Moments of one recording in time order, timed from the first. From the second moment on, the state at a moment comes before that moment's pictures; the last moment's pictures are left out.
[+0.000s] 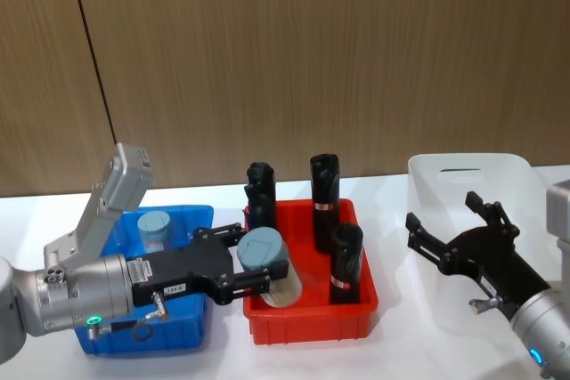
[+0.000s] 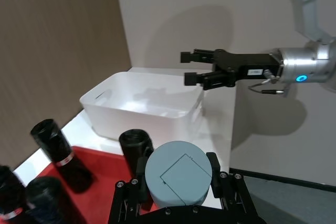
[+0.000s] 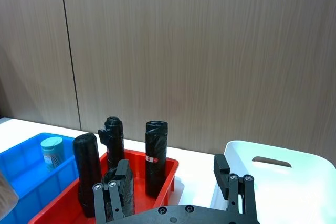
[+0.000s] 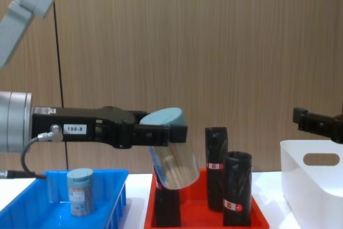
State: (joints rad) left arm -0.42 0.45 0.32 -1.41 -0.41 0.19 -0.98; right arm -0.01 0.34 -0.23 -1.77 0.29 0.03 0.07
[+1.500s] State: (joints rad) left arm -0.46 0.45 0.33 -1.36 -0.42 0.14 -1.06; right arm 0.03 0.37 -0.22 -1.76 0.33 0.12 0.34
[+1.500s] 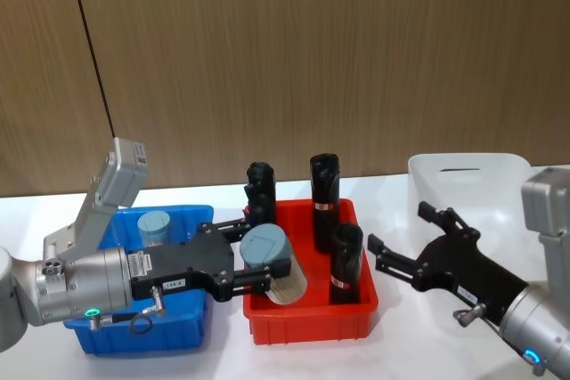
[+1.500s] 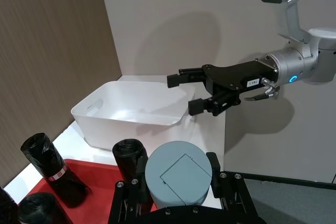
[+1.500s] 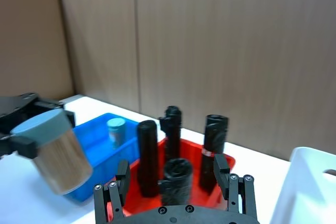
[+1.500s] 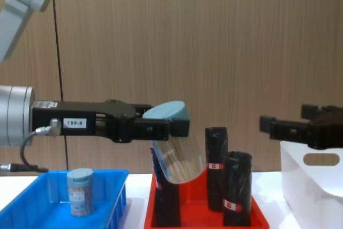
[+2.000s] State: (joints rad) left arm -0.47 0.45 0.33 -1.36 -0.42 0.14 -1.06; right arm 0.09 0.38 -0.24 -1.73 0.32 0.17 0.57
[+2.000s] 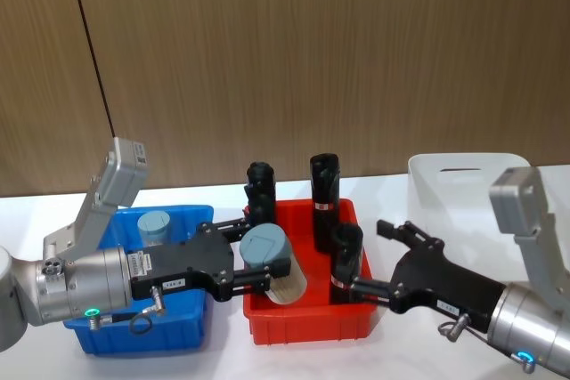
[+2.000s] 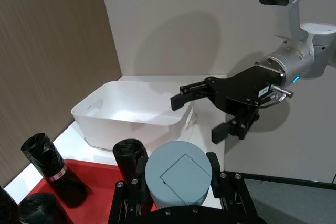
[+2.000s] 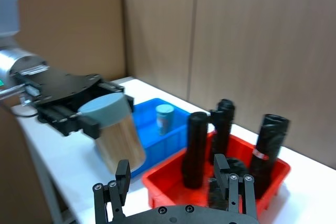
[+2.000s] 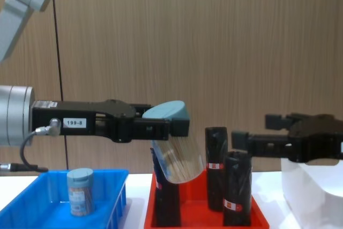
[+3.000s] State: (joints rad) left arm -0.47 0.45 0.33 -1.36 -0.42 0.14 -1.06; right arm 0.26 0.32 -0.32 -1.57 0.20 0.20 0.89
